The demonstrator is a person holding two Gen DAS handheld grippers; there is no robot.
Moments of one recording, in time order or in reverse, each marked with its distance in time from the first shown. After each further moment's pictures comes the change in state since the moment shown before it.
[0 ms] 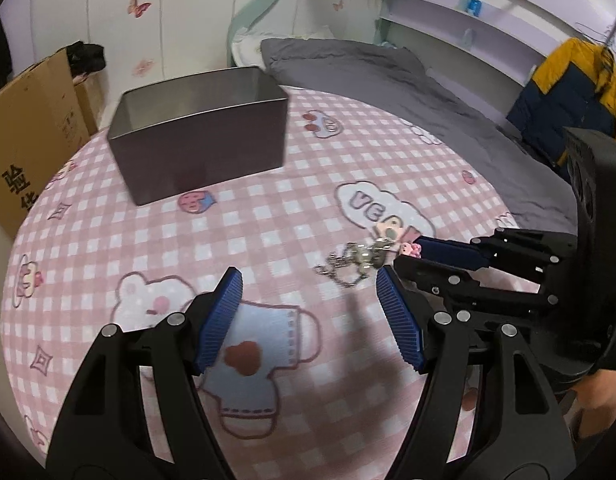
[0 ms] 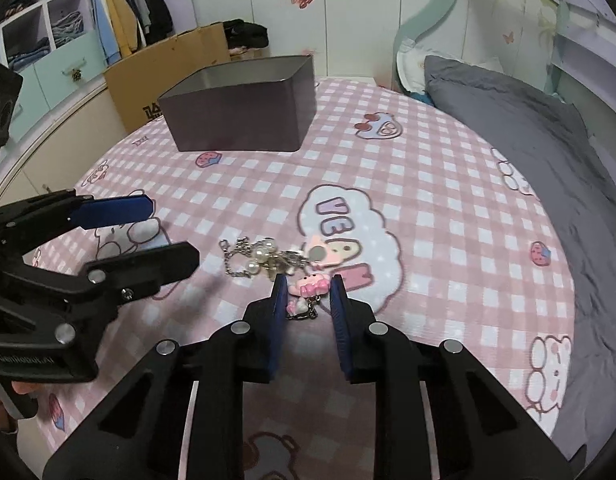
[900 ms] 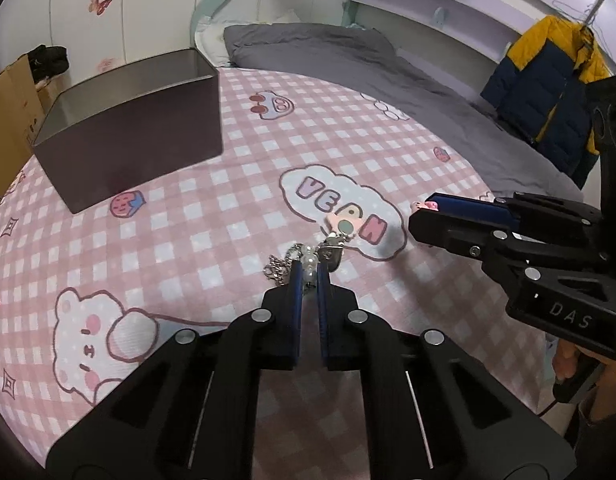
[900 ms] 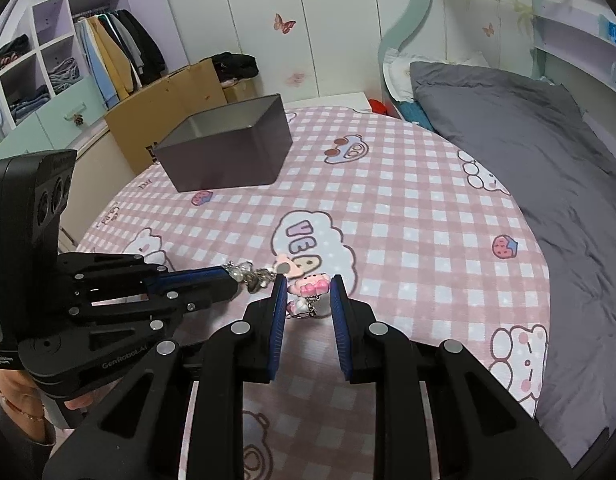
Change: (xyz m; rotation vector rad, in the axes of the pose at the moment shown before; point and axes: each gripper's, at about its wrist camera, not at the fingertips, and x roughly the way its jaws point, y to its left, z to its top) left arm 0.027 -0.020 0.002 0.058 0.055 -0.087; right arm -0.036 -0.030 0.001 0.097 -0.074 0.062
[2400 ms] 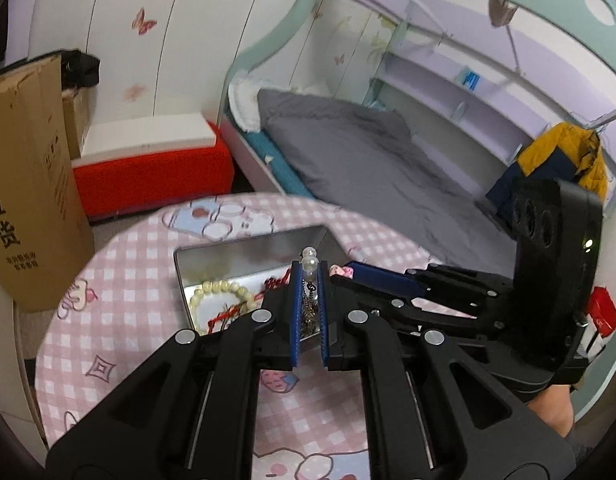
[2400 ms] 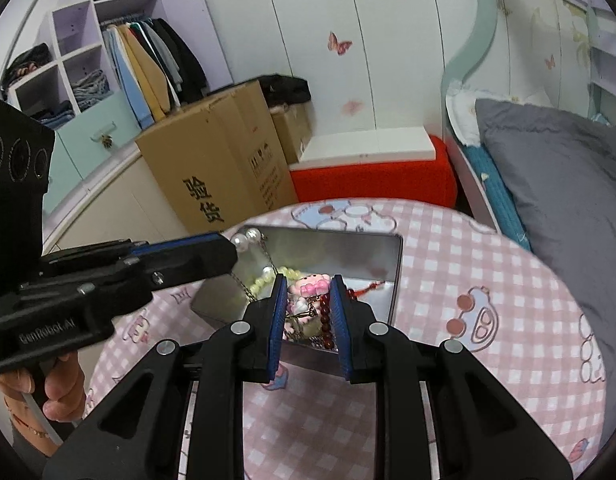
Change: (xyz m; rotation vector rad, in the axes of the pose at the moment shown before) left arm -0.047 0.136 0.108 -0.163 -0.199 -0.058; right arm 0.094 0.067 0.137 -0.065 -0.046 0.147
